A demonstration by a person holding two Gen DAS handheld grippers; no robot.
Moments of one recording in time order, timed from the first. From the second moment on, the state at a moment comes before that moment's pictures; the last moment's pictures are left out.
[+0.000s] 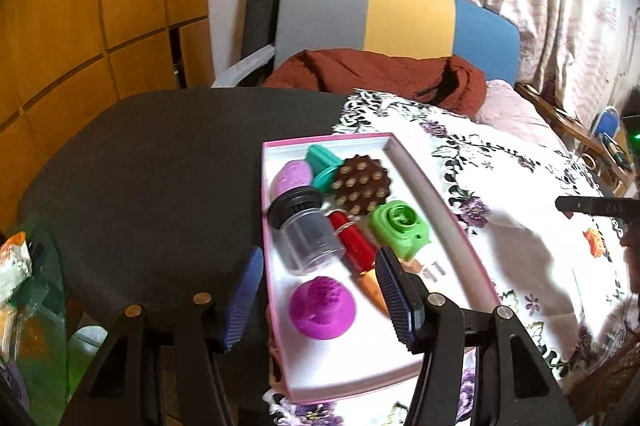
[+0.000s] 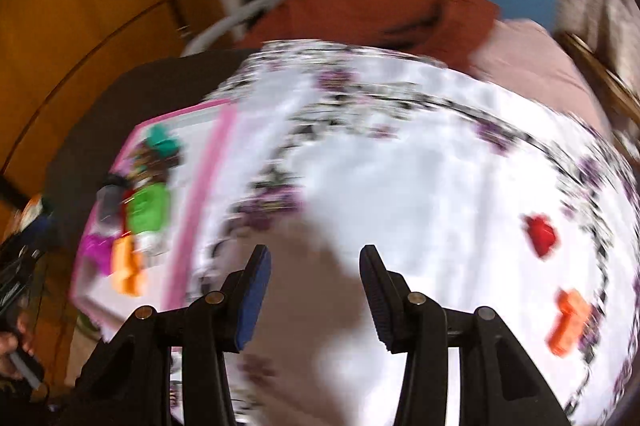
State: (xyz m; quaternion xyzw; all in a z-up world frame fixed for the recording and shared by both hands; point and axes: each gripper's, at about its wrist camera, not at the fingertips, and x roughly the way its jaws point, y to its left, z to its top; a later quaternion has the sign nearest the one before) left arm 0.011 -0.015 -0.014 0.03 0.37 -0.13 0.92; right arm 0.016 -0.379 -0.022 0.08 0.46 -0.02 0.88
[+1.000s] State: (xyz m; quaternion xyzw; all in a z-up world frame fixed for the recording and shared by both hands) left arm 0.026 -0.247 -0.012 0.10 0.40 -0.37 0.83; right arm -0.089 -0.621 -0.050 0.38 0.32 -0.36 0.79
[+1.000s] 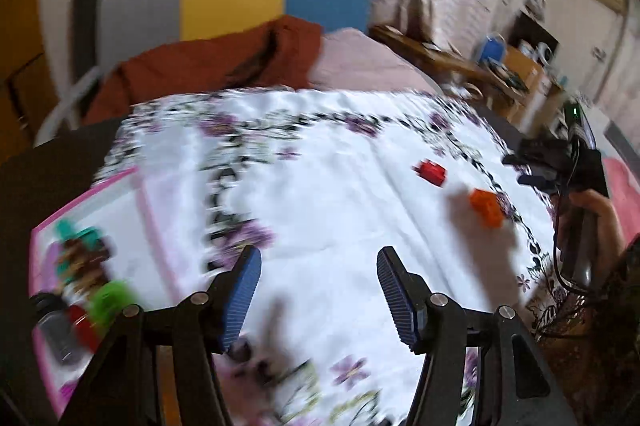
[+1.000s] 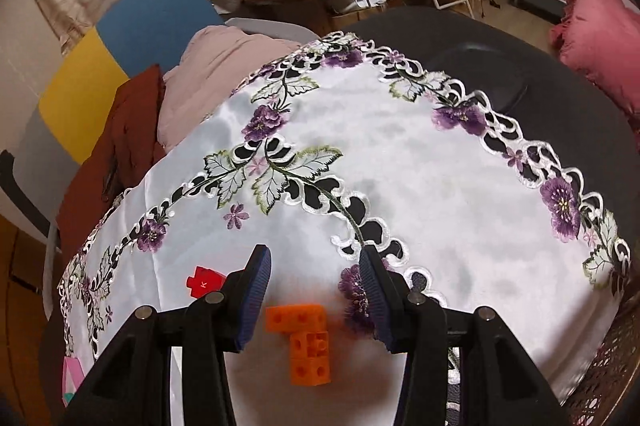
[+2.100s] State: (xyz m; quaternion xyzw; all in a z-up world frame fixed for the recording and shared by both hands) left arm 0.072 -0.529 -0.105 0.23 0.44 -0.48 0.73; right arm -0.094 -0.629 -0.055 0.43 0.30 -0.33 0.78
